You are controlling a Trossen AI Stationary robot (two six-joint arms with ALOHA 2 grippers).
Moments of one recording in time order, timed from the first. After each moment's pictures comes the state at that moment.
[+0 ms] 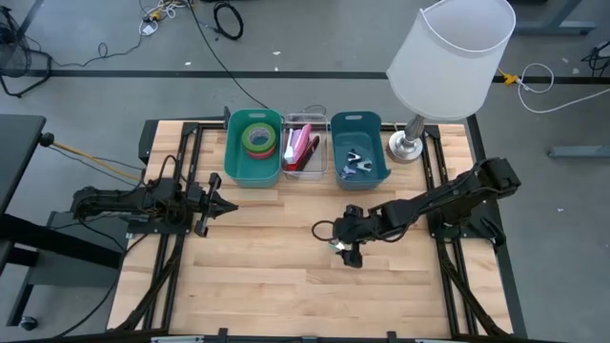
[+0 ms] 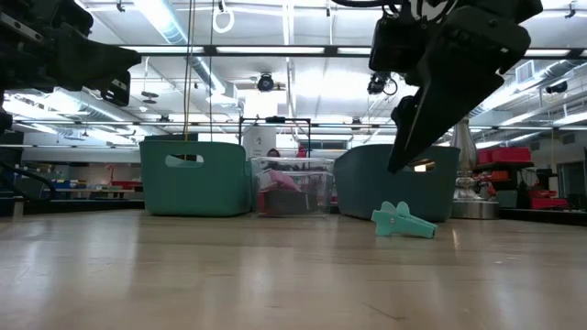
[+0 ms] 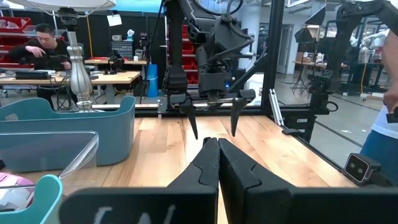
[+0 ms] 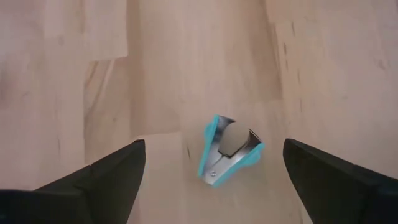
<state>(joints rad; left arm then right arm) -0.03 0.01 0.01 0.08 0.07 -0.04 0.29 1.60 0.96 -0.39 0.09 0.37</state>
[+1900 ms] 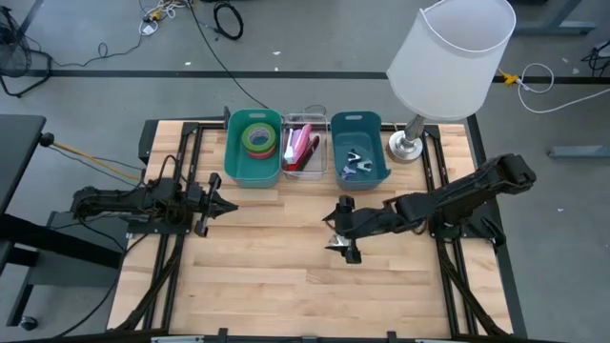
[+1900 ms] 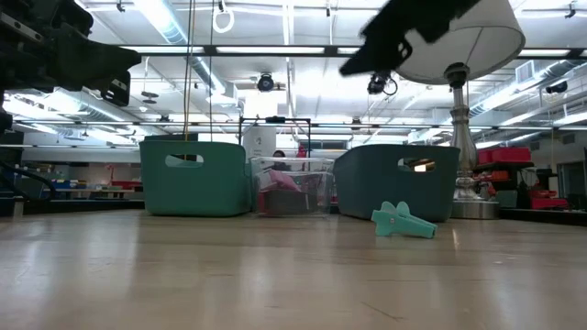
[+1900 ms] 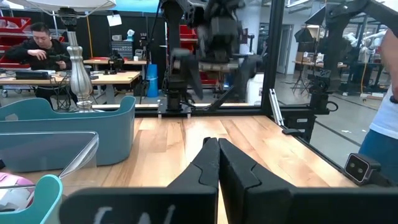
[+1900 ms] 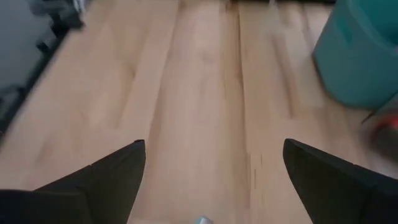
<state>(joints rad) -0.03 0.01 0.01 0.08 0.07 -0.04 0.30 1.45 0.96 -0.16 0.19 0.09</state>
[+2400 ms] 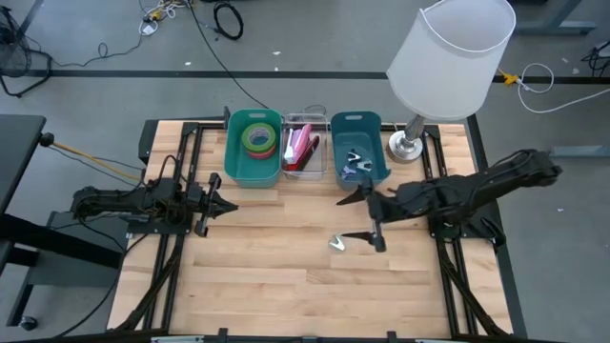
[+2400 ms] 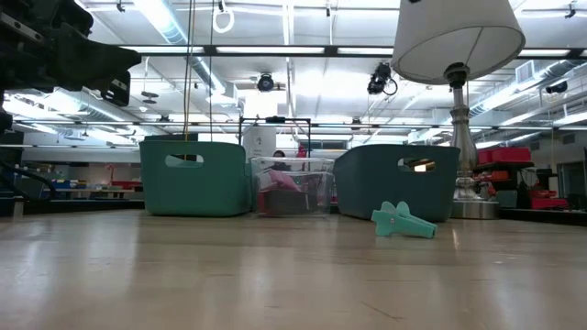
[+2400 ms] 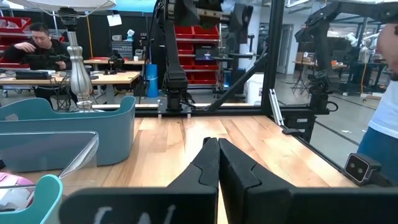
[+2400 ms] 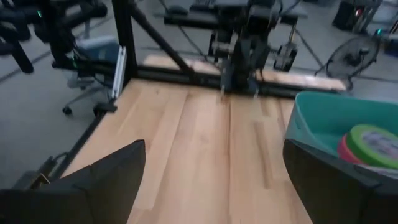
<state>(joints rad) -0.03 0.01 0.01 0.08 0.07 -0.04 0.30 1.14 0.96 -0.15 0.16 -0.02</state>
